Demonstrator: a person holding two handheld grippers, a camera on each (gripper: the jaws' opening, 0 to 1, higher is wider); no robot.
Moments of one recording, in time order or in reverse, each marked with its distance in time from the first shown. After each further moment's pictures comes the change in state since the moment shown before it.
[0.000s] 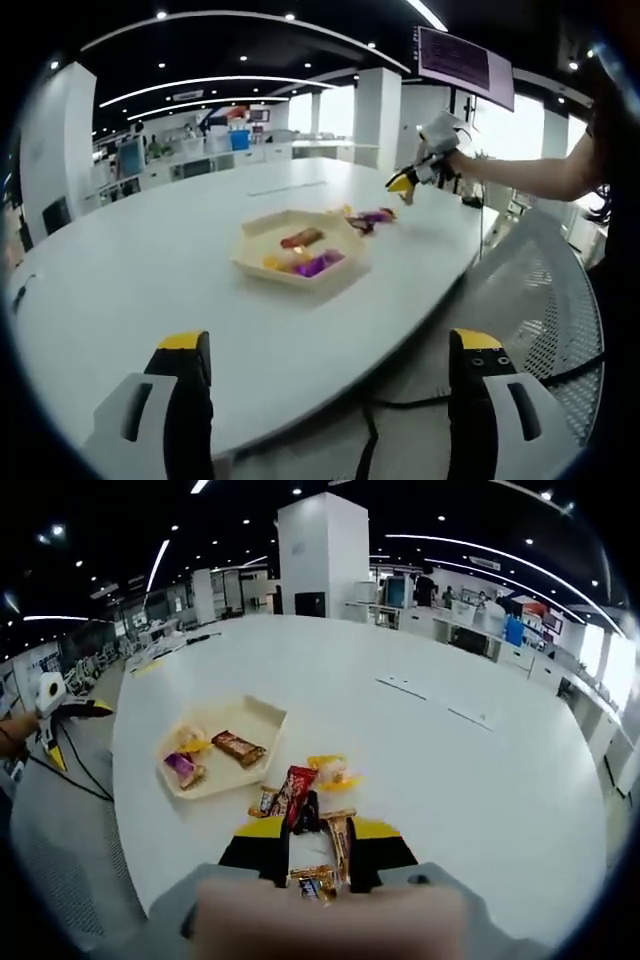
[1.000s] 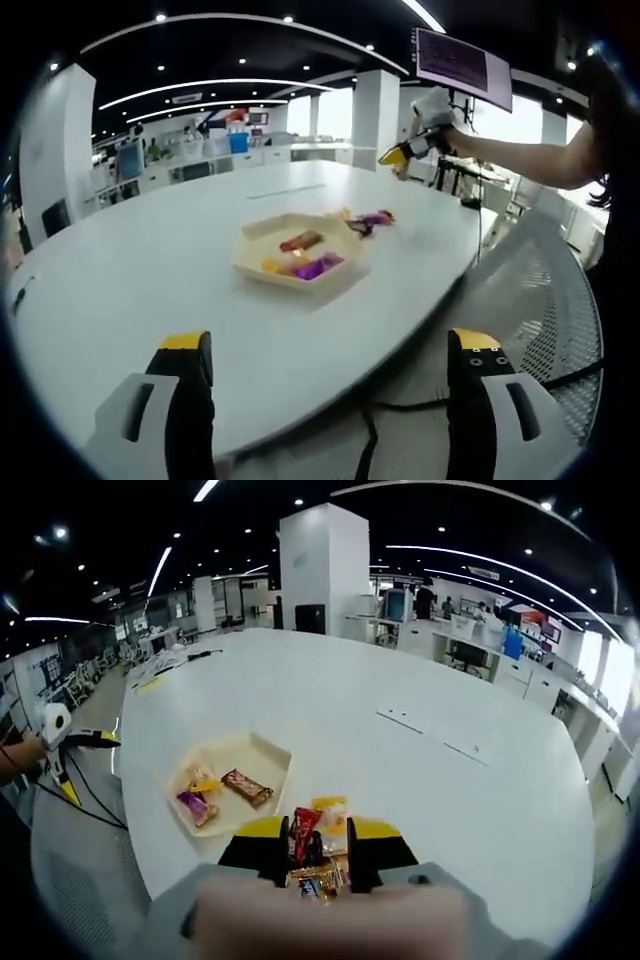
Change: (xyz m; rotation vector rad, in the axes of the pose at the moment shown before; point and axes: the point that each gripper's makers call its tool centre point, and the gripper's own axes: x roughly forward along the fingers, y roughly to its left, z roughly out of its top) left arm 0.000 -0.001 0.002 0.005 -0.012 -0.004; right arm -0.013 0.007 0.053 -0.009 -0.033 -0.006
